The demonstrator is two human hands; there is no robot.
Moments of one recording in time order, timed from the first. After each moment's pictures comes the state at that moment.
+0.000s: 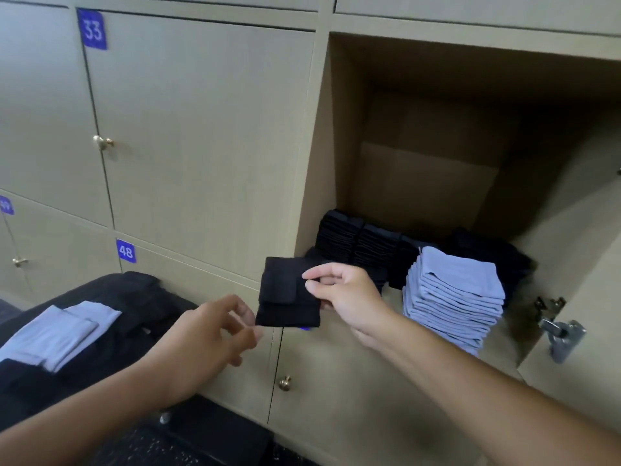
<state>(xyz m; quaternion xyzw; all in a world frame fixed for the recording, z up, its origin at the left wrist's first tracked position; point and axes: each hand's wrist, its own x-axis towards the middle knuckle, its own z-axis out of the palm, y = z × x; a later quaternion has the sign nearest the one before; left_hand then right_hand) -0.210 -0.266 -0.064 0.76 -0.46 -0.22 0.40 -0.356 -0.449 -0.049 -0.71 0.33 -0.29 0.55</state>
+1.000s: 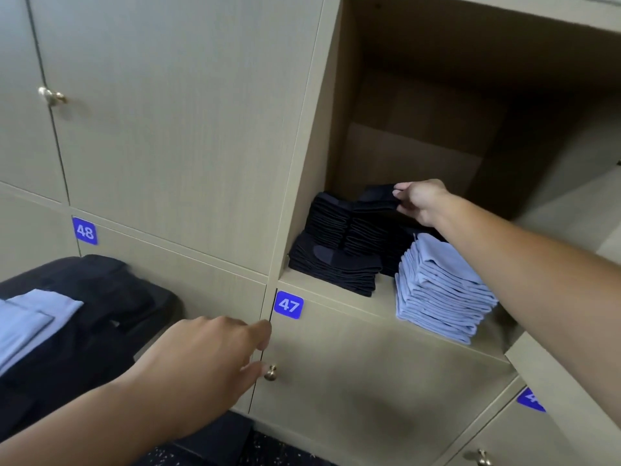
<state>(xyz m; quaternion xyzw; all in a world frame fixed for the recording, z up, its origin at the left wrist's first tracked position) -0.213 -0.272 -0.078 0.73 -0.68 0.01 0.07 -0.374 -0.647 0.042 -0.59 0.51 -0.42 0.46</state>
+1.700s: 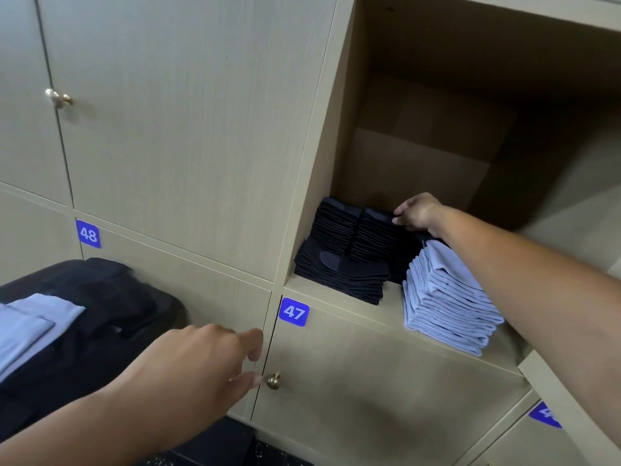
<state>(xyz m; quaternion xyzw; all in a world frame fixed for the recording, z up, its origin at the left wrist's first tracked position) -0.199 -0.269 -0.083 0.74 -0.66 -0.02 0.11 -0.373 -0.678 0.023 -0.76 0.57 -0.23 0.23</state>
